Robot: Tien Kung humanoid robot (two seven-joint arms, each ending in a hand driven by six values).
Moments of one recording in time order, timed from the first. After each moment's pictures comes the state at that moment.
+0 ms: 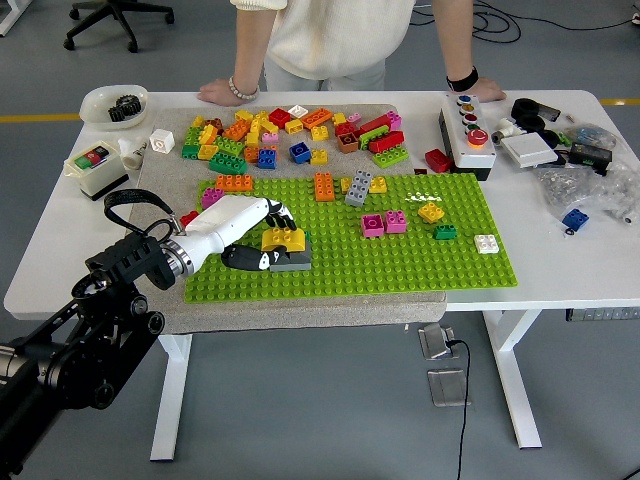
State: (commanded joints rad) left arm -0.50 0.10 -1.16 -1.09 2.27 -0.11 -0.24; right arm 0.17 -0.10 1.63 0.18 -1.81 0.02 -0.11
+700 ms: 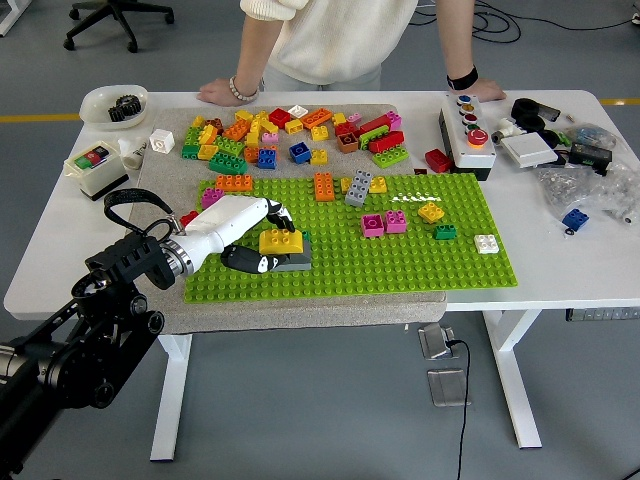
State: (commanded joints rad) left arm -0.50 0.10 -1.16 -1.08 2.27 -0.11 -0.24; right arm 0.17 -0.10 1.63 0.18 -1.81 0.02 -0.11
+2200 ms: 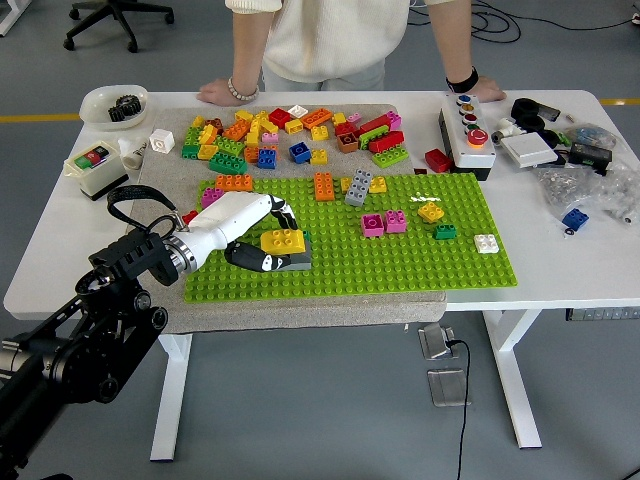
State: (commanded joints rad) left arm -0.52 0.09 -1.16 -1.06 2.27 -0.09 -0.26; right arm 0.17 -0.09 1.62 0.18 -1.80 0.02 -0.11
